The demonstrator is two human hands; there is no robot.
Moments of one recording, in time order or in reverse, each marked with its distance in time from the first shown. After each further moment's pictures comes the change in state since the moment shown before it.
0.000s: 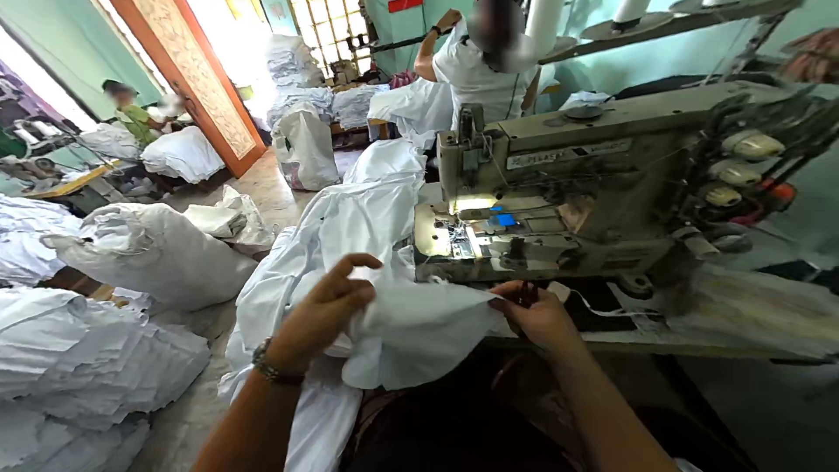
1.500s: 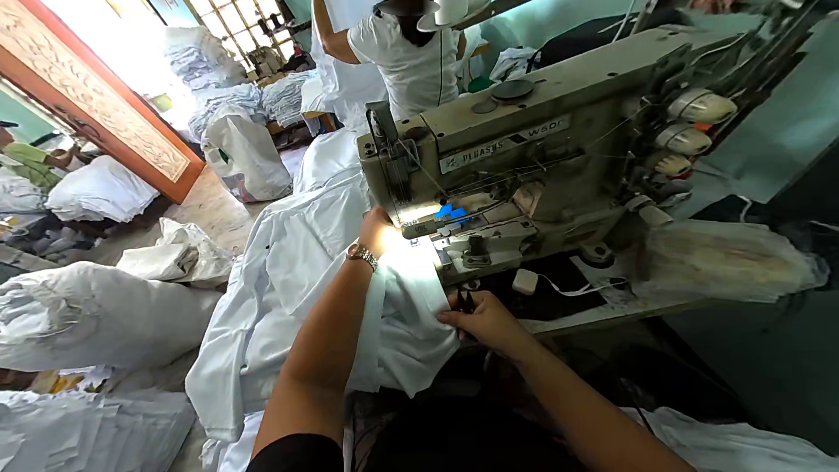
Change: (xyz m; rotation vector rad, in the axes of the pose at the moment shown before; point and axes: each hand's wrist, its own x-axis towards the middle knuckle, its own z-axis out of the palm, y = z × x) left_hand 0.261 -0.111 0.055 0.726 0.029 -0.227; right_hand 0.029 0.030 0.009 0.102 -0.116 0.291
